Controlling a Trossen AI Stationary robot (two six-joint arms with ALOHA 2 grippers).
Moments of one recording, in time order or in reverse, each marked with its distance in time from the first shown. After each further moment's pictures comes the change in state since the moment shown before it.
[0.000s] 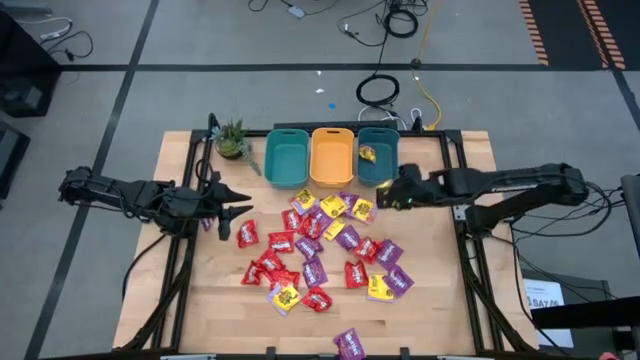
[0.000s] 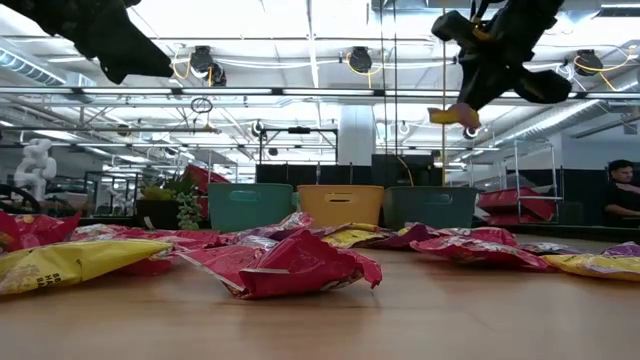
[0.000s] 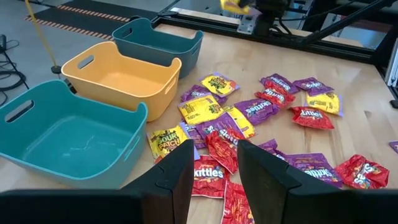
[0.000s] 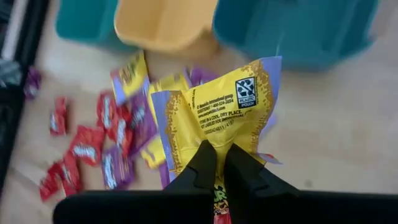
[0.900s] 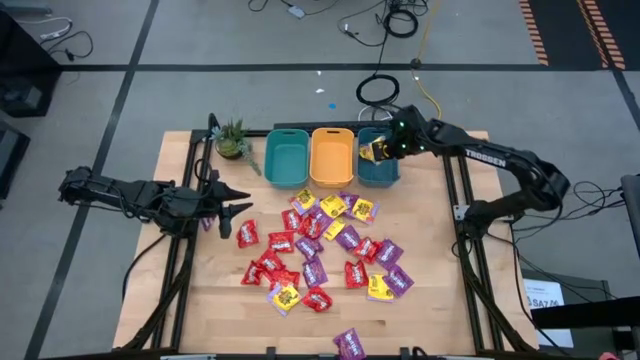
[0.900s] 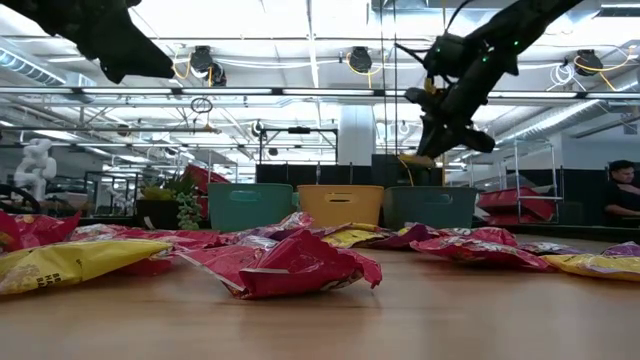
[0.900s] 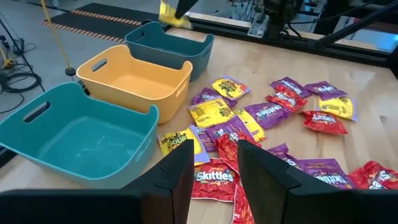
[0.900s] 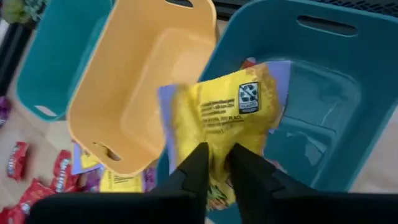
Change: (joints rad) left arm 0.000 0.000 0.000 -0.001 -0.045 0.002; right arm -0.688 0.237 0.003 0.330 -0.452 -0.746
